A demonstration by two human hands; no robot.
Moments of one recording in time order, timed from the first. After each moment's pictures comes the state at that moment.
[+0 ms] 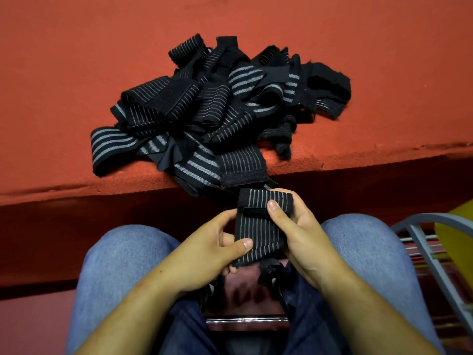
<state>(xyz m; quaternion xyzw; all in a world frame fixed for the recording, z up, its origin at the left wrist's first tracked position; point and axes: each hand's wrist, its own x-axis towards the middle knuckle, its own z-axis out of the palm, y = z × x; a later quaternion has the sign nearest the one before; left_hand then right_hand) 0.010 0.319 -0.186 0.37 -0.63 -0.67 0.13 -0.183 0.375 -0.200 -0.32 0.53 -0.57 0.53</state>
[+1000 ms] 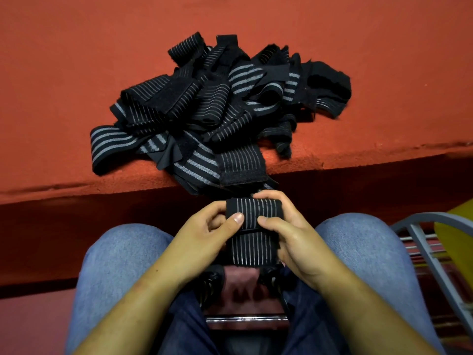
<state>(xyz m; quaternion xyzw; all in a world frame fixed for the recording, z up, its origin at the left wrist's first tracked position) 0.005 0.316 -0.187 0.40 -0.56 -0.67 0.26 -0.180 0.376 -0.195 -0.30 0.48 -0.53 0.64</state>
